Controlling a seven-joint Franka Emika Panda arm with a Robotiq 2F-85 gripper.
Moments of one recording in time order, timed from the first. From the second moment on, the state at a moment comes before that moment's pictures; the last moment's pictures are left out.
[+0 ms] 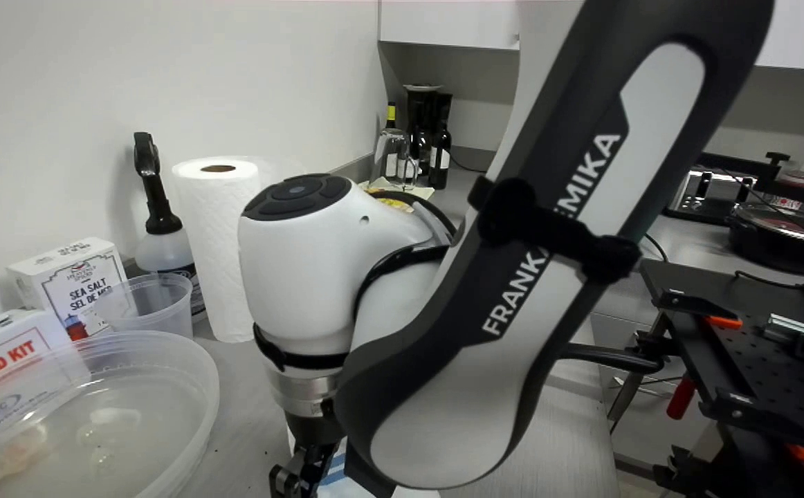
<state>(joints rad) 0.48 0.98 -0.15 -1.83 0.06 2.78 0.45</state>
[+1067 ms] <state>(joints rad) 0.34 0.91 -0.04 -1.85 0.06 2.66 0.44</state>
